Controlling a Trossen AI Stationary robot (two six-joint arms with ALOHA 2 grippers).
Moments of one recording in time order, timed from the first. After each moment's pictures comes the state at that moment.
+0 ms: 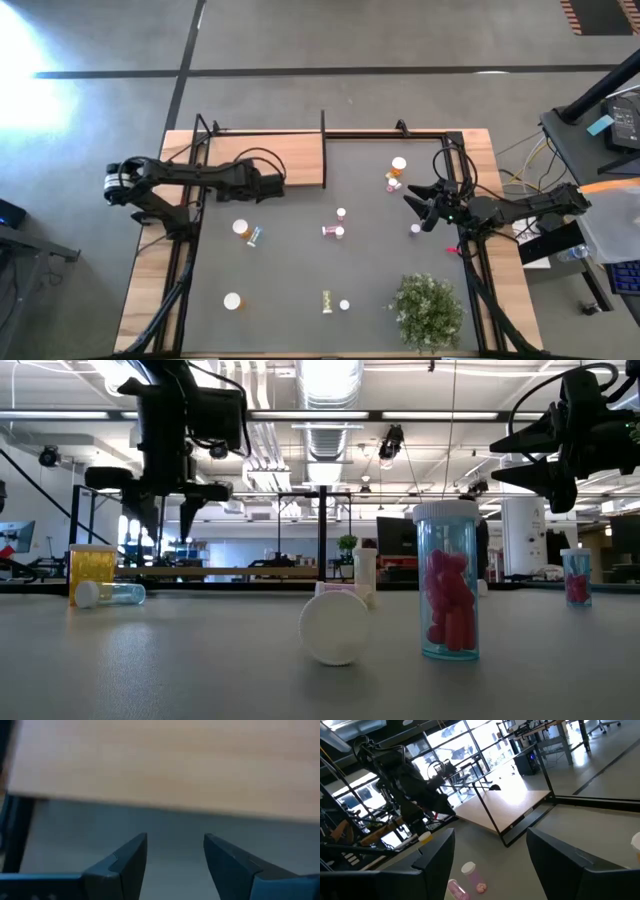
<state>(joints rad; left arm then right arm) 0.20 1.44 0.97 -1.04 -0.44 -1.51 0.19 0.22 0.01 0.21 0.63 0.45</state>
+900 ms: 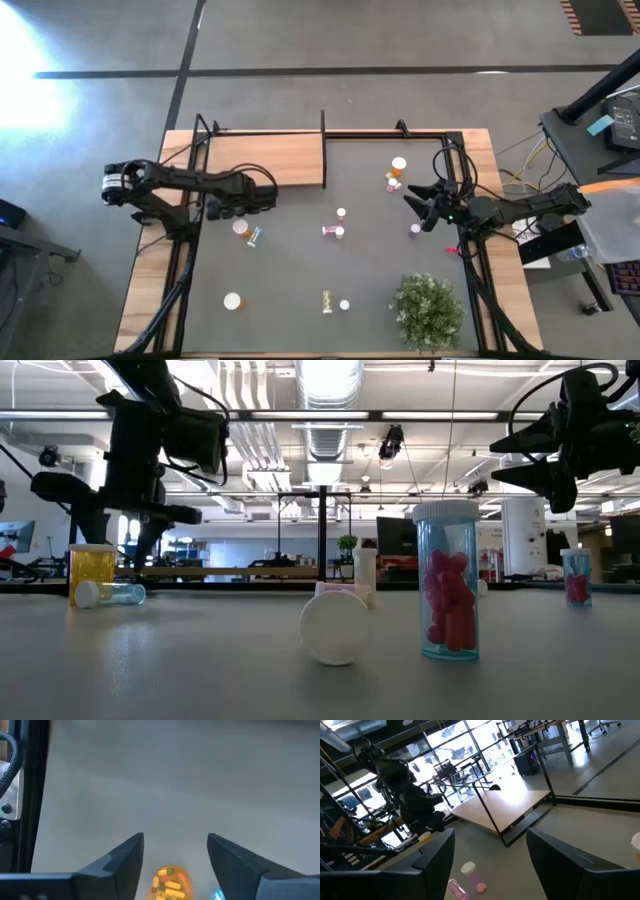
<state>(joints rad) 0.17 1.42 0.83 -1.06 -0.19 -1.65 0.19 0.22 0.01 0.21 0.63 0.45</state>
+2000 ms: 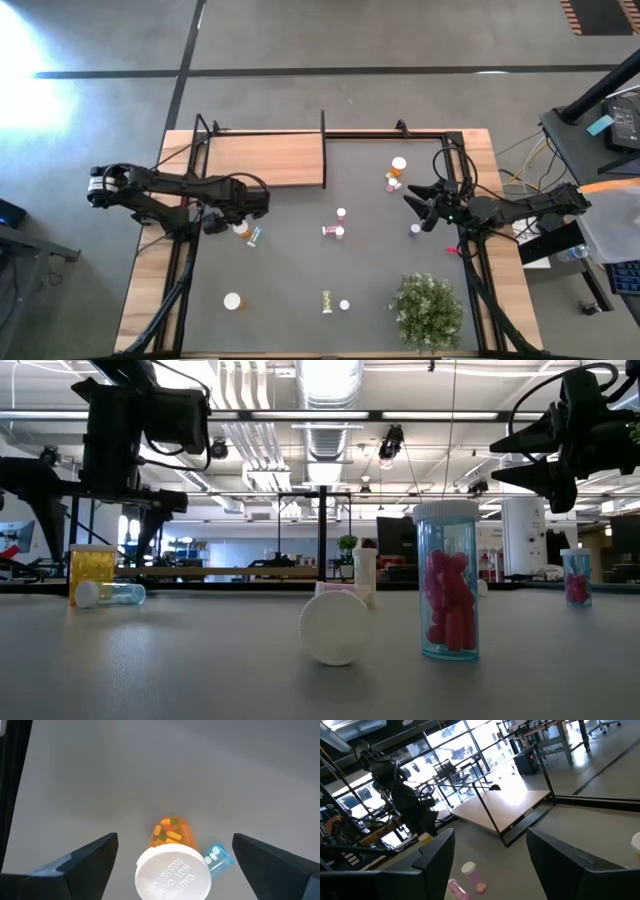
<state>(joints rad) 0.10 1.31 0.78 -1.04 -0.03 -1.88 0.19 0.22 0.01 0.21 0.63 0.45</state>
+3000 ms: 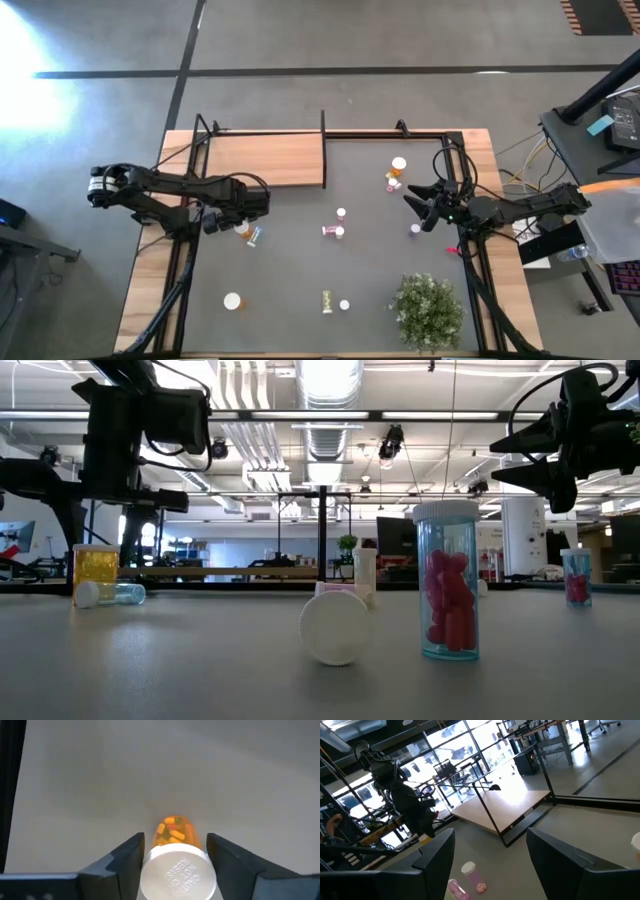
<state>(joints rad) 0.10 1.31 0.78 -1.03 -0.03 -1.84 0.19 0.22 0.01 0.21 0.63 0.45</state>
